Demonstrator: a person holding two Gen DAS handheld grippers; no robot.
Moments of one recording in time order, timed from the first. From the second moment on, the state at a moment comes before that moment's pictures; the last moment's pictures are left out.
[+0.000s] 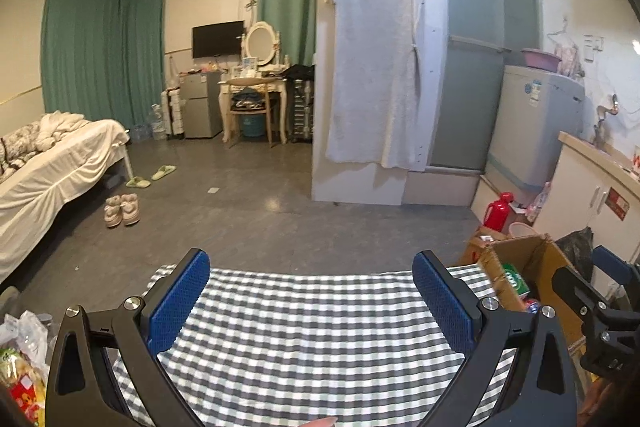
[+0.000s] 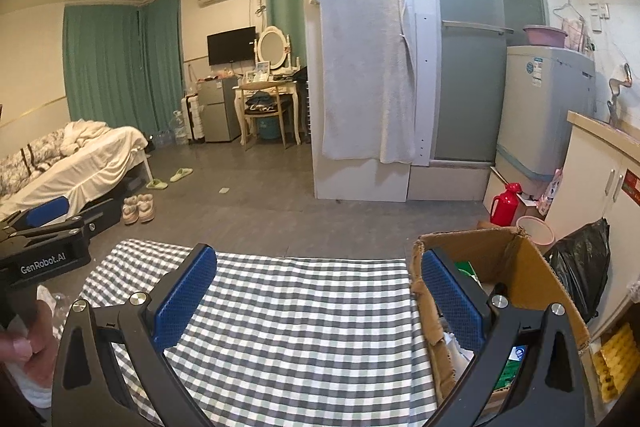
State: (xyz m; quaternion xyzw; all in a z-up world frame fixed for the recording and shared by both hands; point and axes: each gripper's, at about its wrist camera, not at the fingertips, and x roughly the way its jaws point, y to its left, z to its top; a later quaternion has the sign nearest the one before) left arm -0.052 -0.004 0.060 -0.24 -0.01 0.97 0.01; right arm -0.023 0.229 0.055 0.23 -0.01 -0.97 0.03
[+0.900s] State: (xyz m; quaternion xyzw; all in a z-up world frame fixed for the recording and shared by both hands) left arm -0.055 -0.015 0.041 -0.27 -0.02 0.96 0.02; right arm -0.033 0.207 0.033 0.26 0.00 -0.97 0.05
